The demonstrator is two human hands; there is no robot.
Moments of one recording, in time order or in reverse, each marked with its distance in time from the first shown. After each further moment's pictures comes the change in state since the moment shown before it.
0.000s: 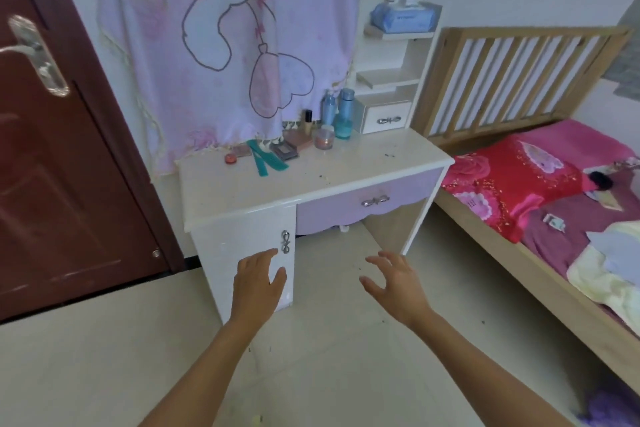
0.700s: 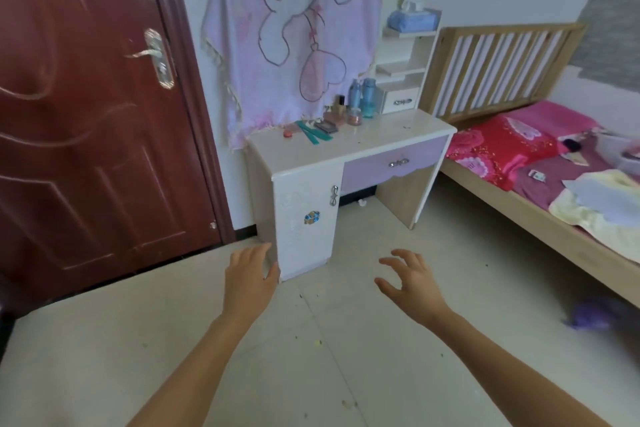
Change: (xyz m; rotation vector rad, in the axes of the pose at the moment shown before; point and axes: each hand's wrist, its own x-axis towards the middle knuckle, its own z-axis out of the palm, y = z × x) left_hand -0.224 -0.146 -0.224 0.218 0.005 0.154; right_hand -0.272 -0.208 0.059 -0.068 0.080 -0.017
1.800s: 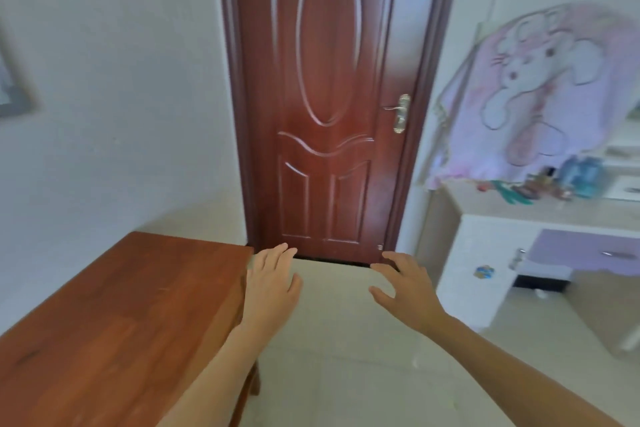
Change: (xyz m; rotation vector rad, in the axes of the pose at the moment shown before) left_hand -0.307 -0.120 -0.238 0.237 0.433 -0.288; right_hand -0.137 -0.319 0.048 0.042 0.172 -0.835
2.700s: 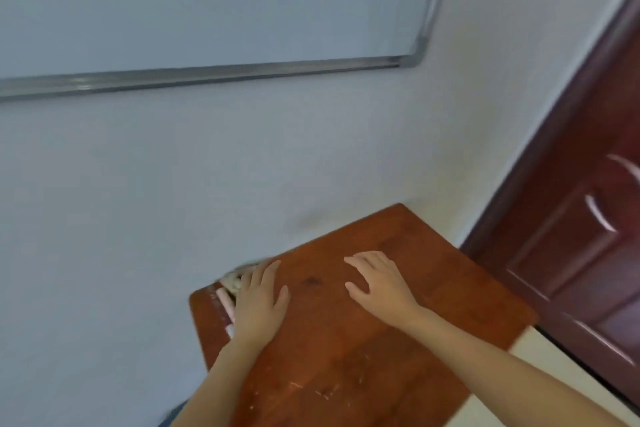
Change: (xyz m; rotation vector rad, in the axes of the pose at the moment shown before) left_hand -0.133 -0.361 -0.155 0.076 0.301 -0.921; right_hand 0.166 -0.447 0.196 0.502 -0.522 -0.776
